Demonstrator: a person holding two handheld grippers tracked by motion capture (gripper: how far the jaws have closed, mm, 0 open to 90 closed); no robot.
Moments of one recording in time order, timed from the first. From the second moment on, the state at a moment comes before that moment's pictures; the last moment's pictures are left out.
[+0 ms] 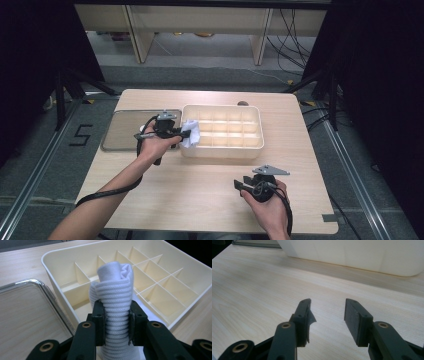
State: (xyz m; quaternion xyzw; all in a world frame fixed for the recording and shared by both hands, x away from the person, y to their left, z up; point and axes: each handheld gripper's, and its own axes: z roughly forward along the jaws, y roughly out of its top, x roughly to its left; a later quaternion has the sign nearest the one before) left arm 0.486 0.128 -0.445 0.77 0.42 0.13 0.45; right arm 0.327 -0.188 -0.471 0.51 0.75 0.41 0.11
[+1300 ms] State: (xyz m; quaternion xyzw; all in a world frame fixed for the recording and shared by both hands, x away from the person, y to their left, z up) left arm 0.499 0.111 -0.444 0.83 0.41 0.13 0.35; right arm 0.327 -0.189 -0.468 0.51 0.75 0.41 0.11
